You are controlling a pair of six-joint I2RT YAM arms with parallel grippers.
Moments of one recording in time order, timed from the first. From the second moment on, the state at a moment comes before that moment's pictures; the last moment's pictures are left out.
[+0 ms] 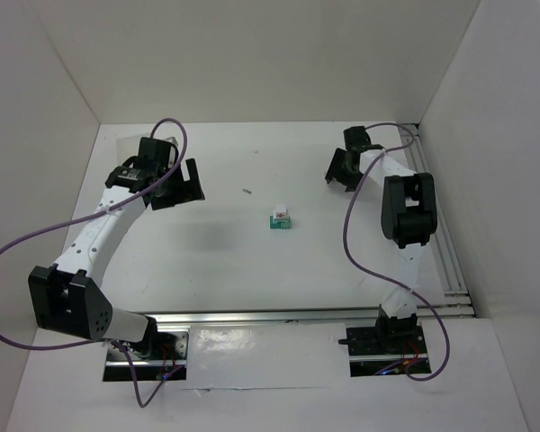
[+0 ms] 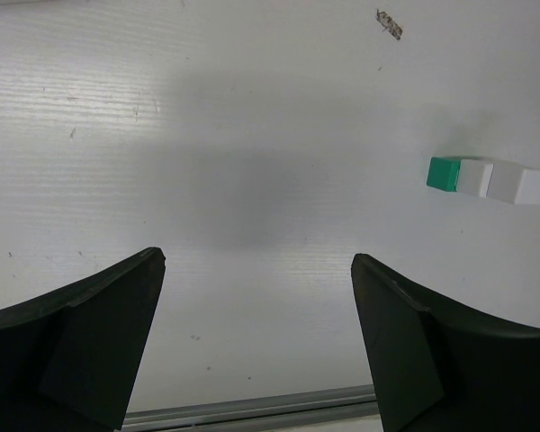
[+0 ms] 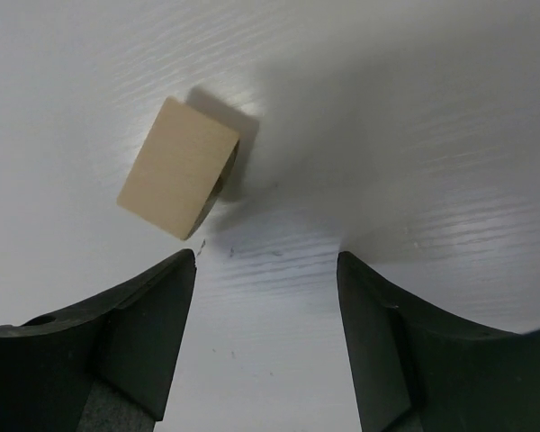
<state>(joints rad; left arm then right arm) -0.18 1.39 1.29 -0.80 0.02 -0.42 0.11 2.14 1.61 -0.51 0.04 0.49</state>
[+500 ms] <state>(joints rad) -0.18 1.39 1.29 -0.80 0.02 -0.42 0.03 2.19 1.73 -0.51 -0.14 0.45</state>
